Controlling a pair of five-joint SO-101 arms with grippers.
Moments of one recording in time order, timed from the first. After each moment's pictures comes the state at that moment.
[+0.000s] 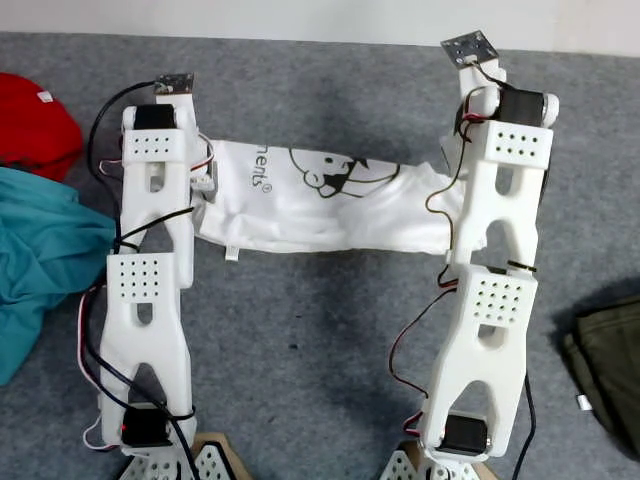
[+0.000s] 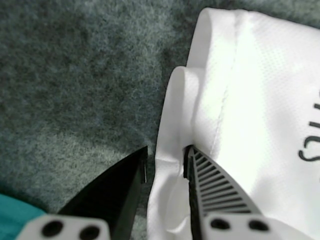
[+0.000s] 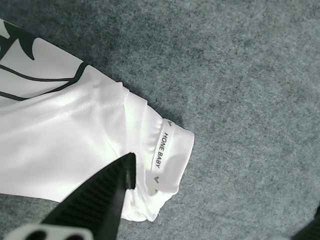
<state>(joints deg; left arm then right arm) -9.1 67.3 -70.7 95.8 4.5 3.8 51.2 -76.5 100.4 28.1</state>
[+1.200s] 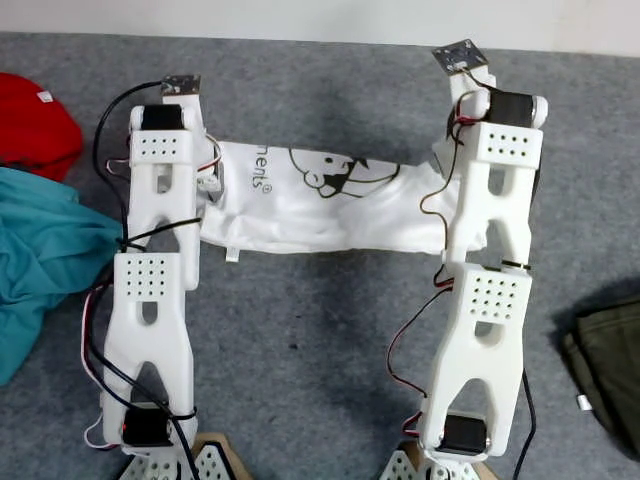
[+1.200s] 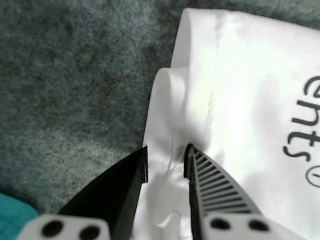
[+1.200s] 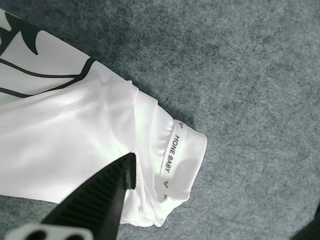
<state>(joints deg) -7.9 69.9 -76.0 99.3 6.1 2.8 53.8 -76.9 100.4 28.1</state>
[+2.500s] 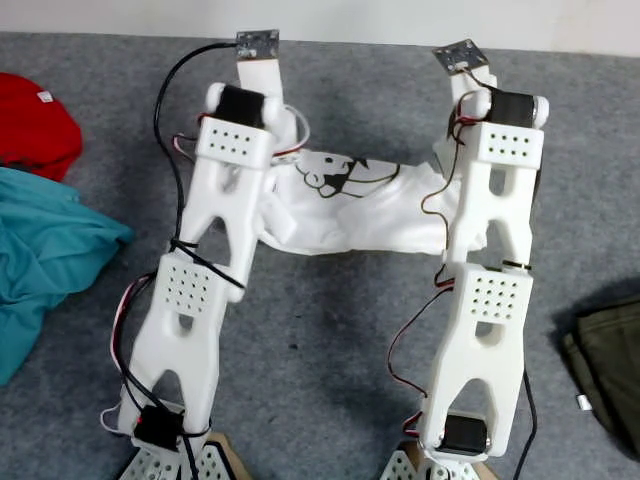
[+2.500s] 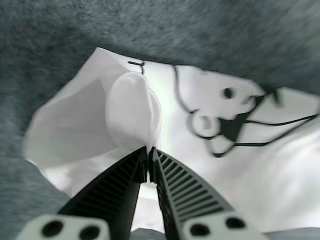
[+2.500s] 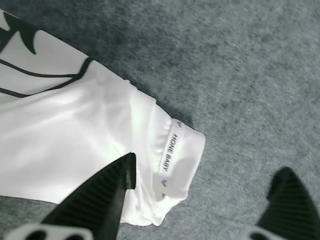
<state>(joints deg) 9.5 57.5 -81.0 100.6 20.8 3.5 53.8 -76.9 100.4 28.1</state>
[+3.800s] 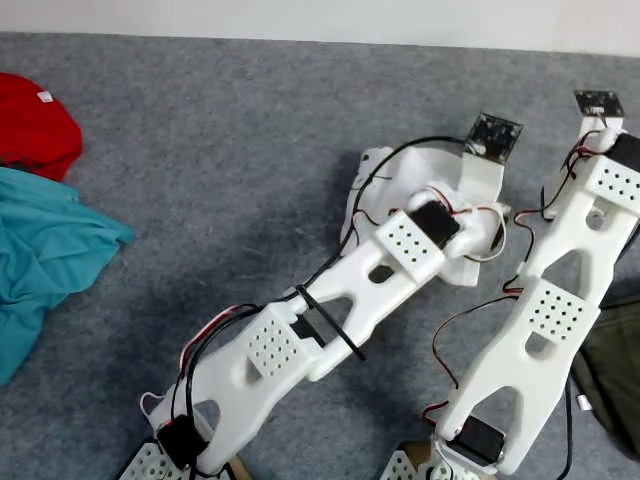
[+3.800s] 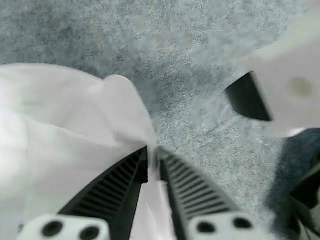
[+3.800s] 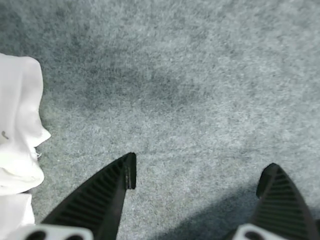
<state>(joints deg) 44.9 56.0 -59.6 55.7 24.0 25.5 58.7 -77.2 100.4 28.1</state>
